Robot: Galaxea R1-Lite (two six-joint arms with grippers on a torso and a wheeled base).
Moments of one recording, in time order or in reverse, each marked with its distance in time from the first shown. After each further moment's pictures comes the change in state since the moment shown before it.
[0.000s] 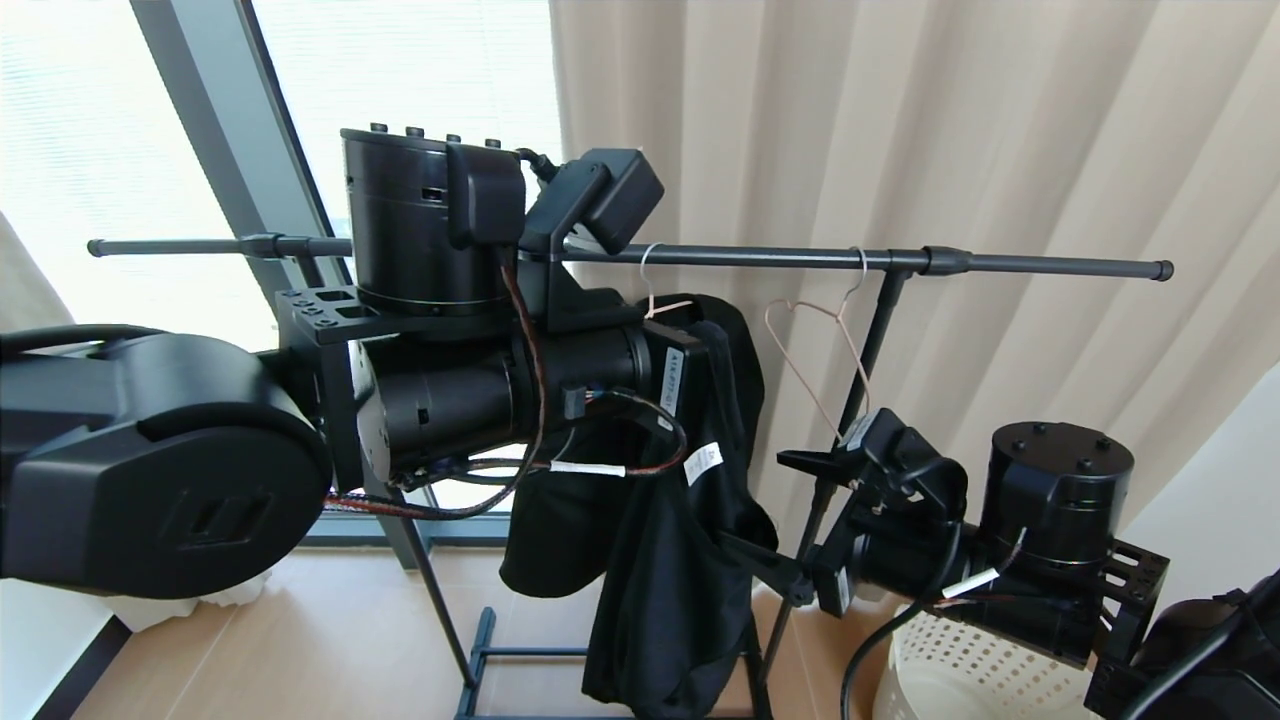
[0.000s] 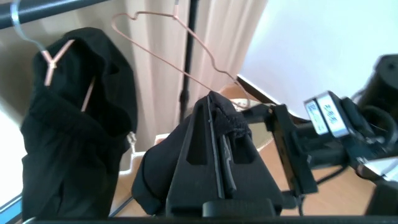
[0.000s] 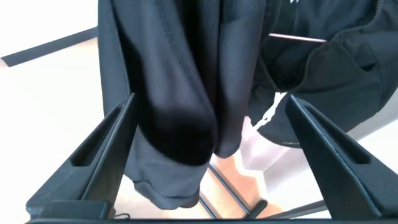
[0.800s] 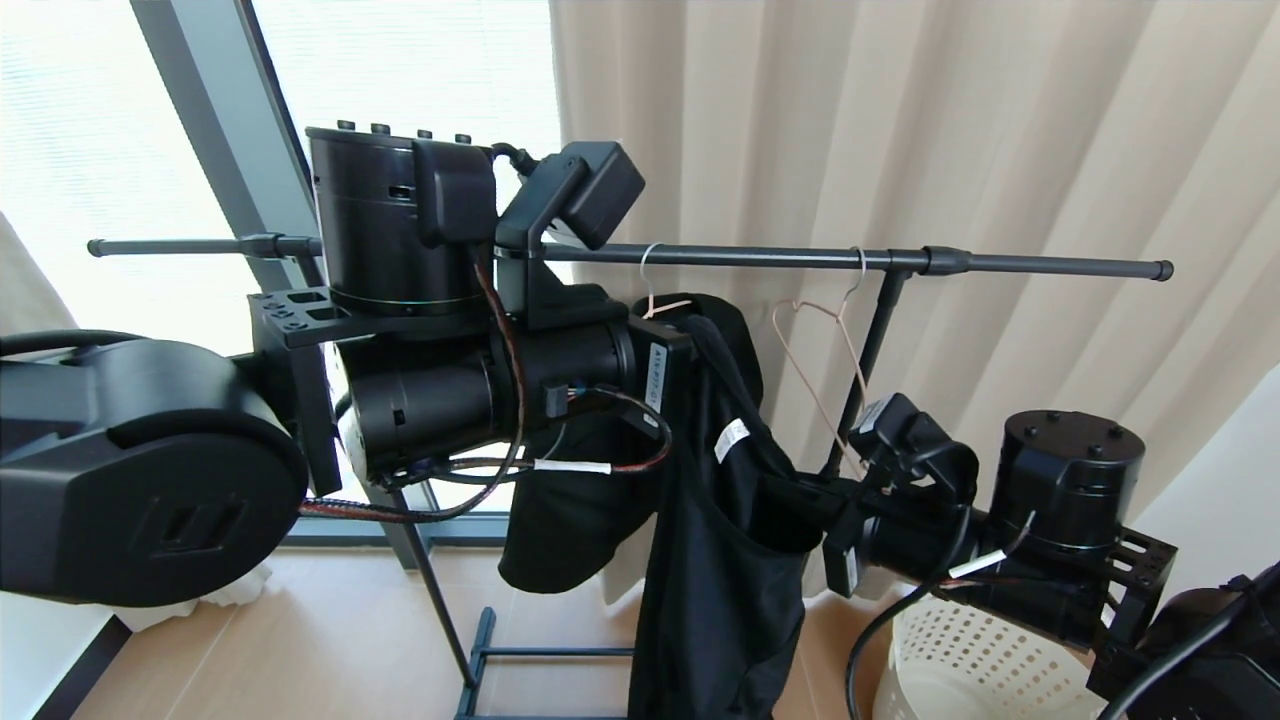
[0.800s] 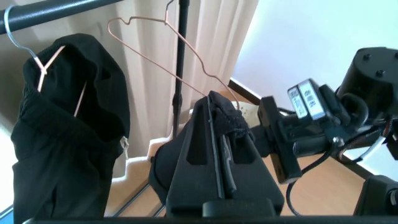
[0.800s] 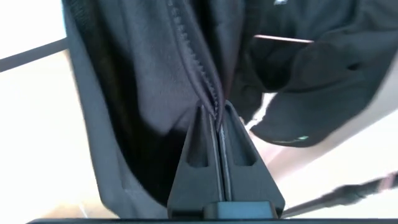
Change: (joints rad) left arm 0.017 -0.019 0.028 -0.031 -0.007 -0.003; right arm -0.042 -0.006 -0.013 -0.002 -0.008 -0.001
